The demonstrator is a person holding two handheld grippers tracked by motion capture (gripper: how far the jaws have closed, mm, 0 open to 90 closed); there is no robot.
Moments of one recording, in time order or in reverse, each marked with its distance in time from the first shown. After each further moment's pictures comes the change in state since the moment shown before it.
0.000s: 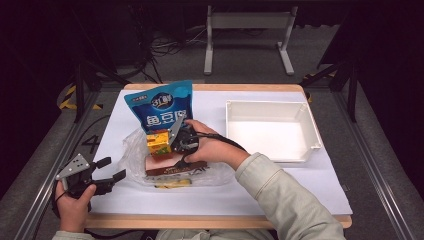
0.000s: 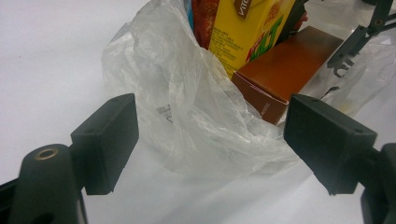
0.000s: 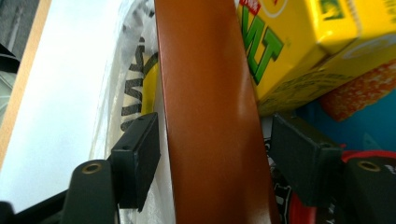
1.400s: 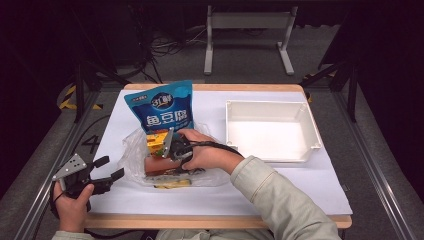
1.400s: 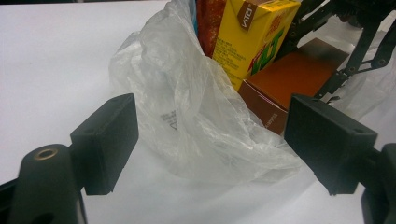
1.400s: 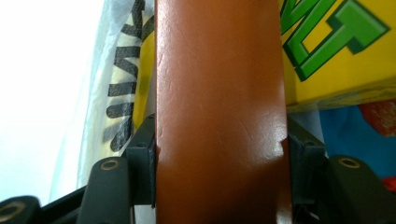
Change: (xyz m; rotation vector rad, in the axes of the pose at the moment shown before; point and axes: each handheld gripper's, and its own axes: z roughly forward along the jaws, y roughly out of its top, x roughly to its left) left arm 0.001 0.000 -0.003 -0.037 0.012 -0.024; right arm 0.011 0.005 0.025 0.132 -0.031 -0.115
